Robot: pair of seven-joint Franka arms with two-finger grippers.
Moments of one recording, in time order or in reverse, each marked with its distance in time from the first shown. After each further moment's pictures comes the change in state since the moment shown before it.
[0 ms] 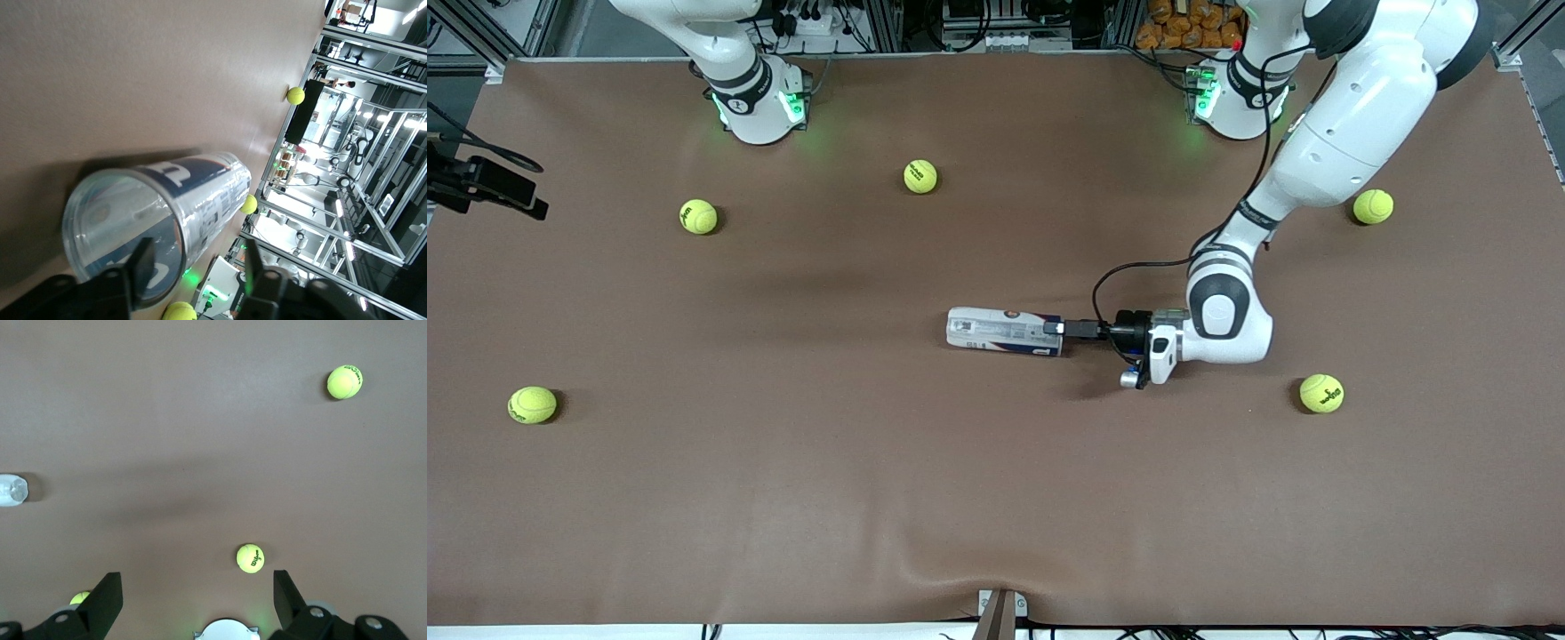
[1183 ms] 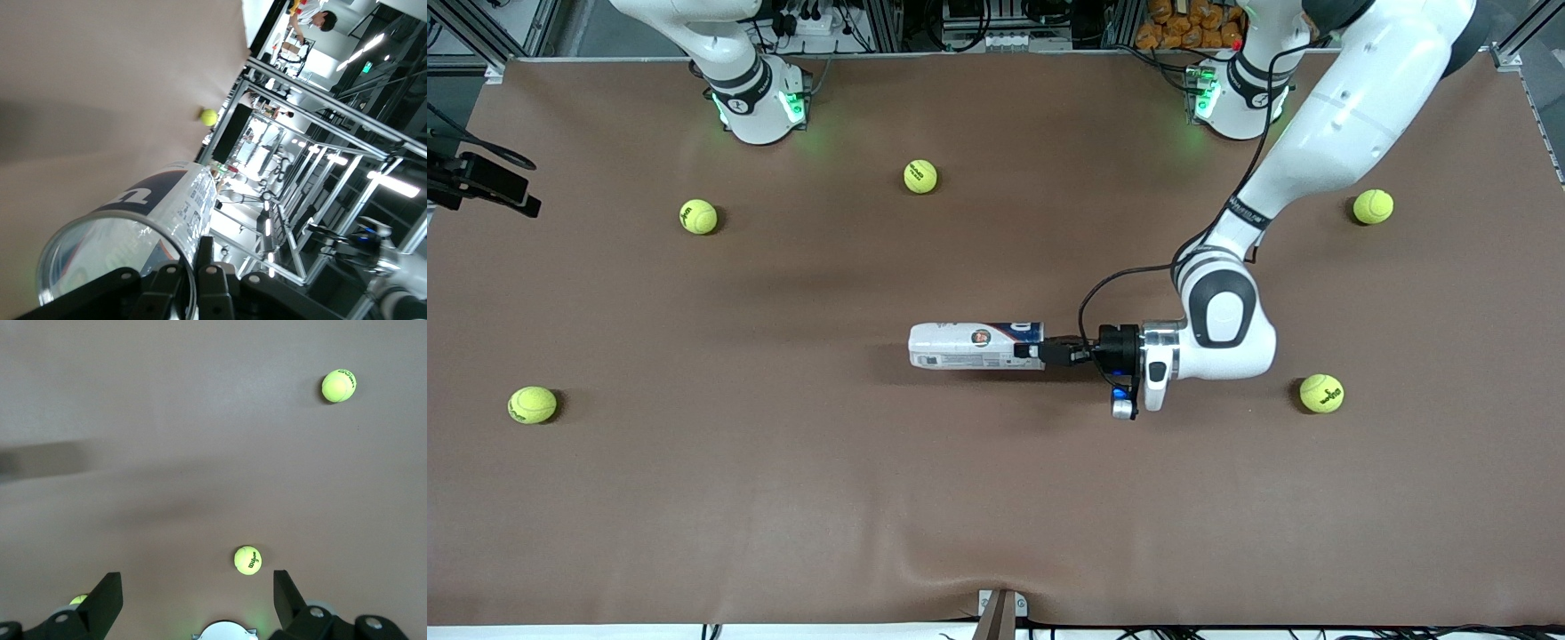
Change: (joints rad) left arm 0.000 -0.111 -0.080 0.206 -0.082 -0.009 -0.405; right arm -0.008 0.003 0.002 0.015 -0.006 0.009 0.000
